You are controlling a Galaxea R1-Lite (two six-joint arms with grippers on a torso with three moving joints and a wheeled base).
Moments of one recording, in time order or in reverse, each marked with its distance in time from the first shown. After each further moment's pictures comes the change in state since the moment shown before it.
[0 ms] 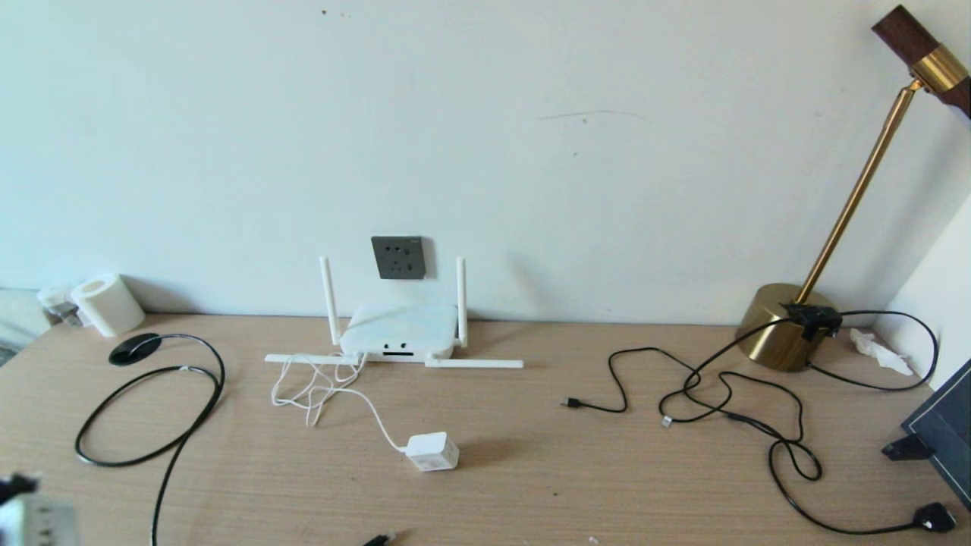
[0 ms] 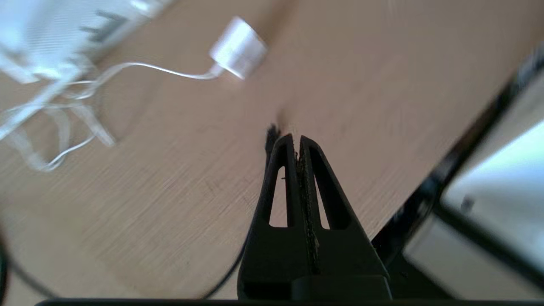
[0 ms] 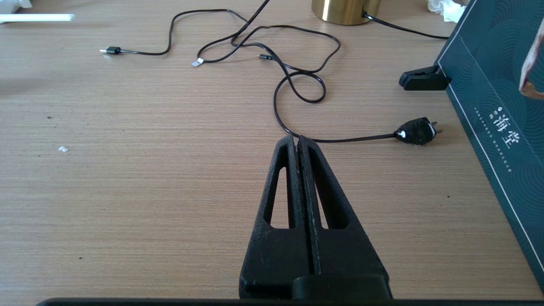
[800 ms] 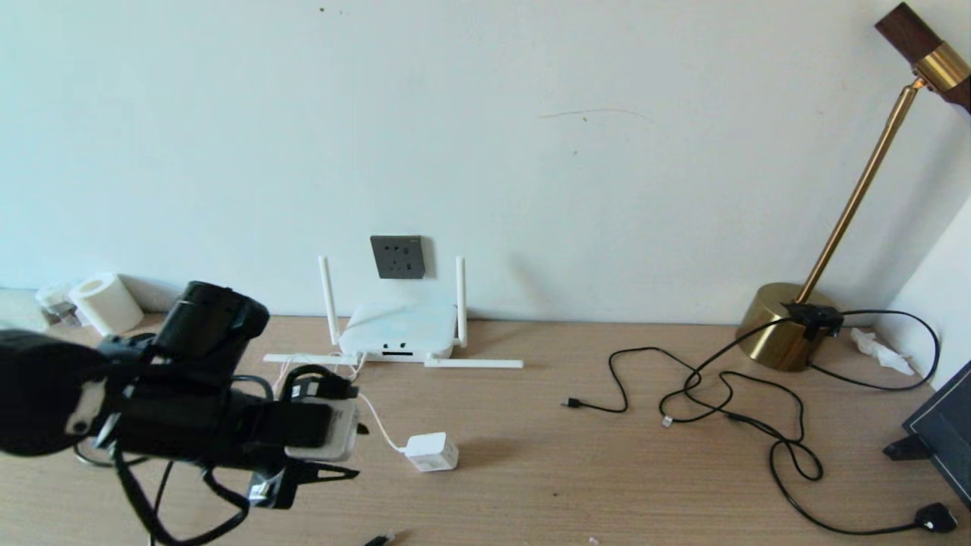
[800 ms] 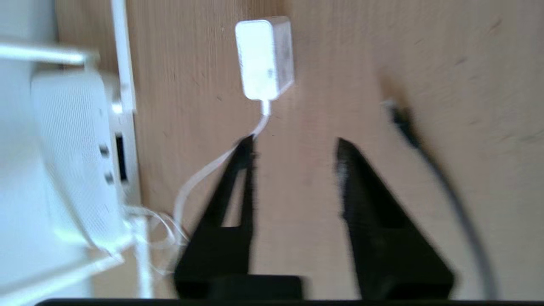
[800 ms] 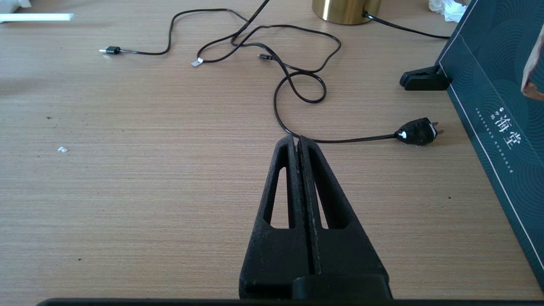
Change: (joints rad) left arm -0.053 0.775 -0.483 0.122 0.020 0.902; right arm 0.000 0.000 0.000 -0.001 0.000 0.000
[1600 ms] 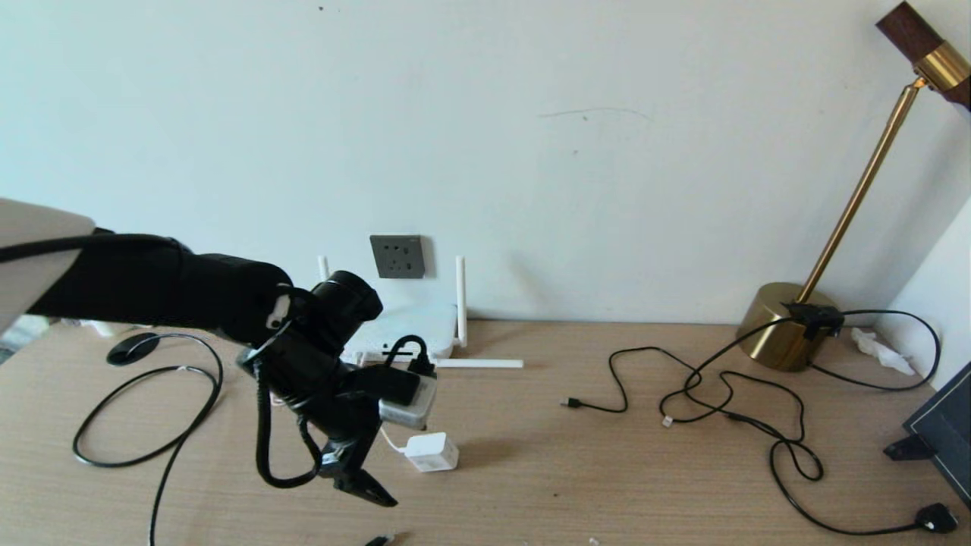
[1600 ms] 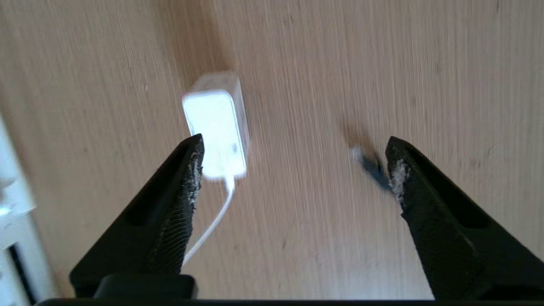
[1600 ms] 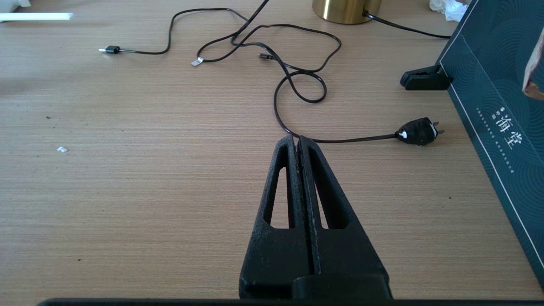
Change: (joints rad) left arm -0.128 0.337 -0.474 0.469 -0.048 -0.039; right arm 0.000 0.000 0.000 0.000 0.001 0.000
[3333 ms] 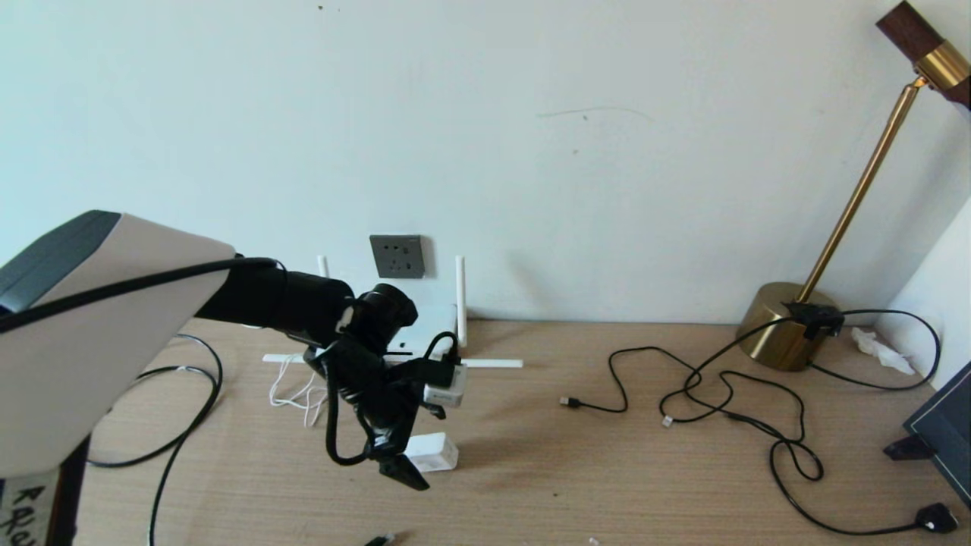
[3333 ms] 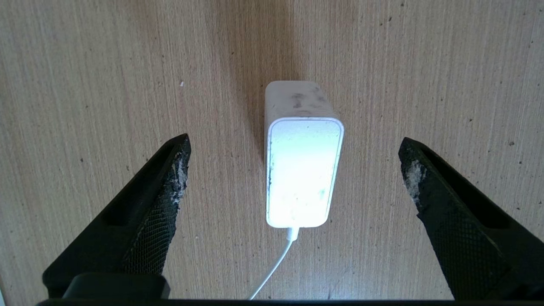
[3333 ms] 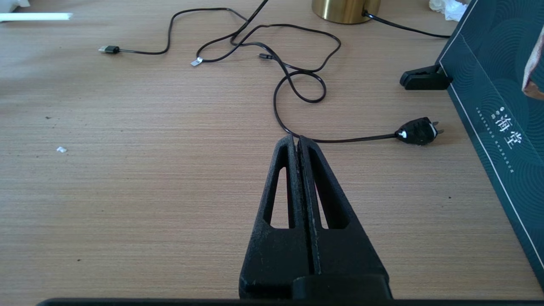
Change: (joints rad) left arm -0.006 0.220 -0.171 -0.034 0.018 -0.129; right arm 0.000 0.000 0.000 0.000 0.000 0.001
